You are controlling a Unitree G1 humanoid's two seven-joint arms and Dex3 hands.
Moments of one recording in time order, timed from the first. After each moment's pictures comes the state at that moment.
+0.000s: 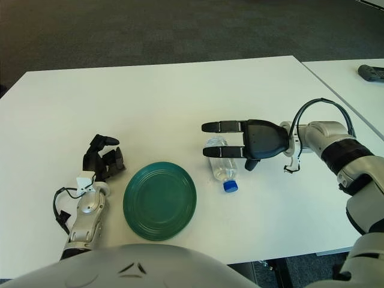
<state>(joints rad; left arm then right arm) 0.20 -0.12 0.00 0.08 0.07 -0.26 0.25 -0.81 -1.03 0.99 0.57 -1.76 -0.88 -1.43</state>
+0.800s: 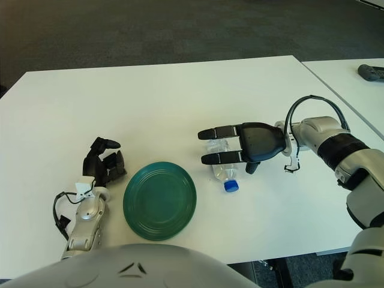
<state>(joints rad) 0.27 -0.11 -0.04 0.00 0.06 -0.25 0.25 -0.86 -1.04 1.07 0.53 -1.76 -0.91 -1.41</state>
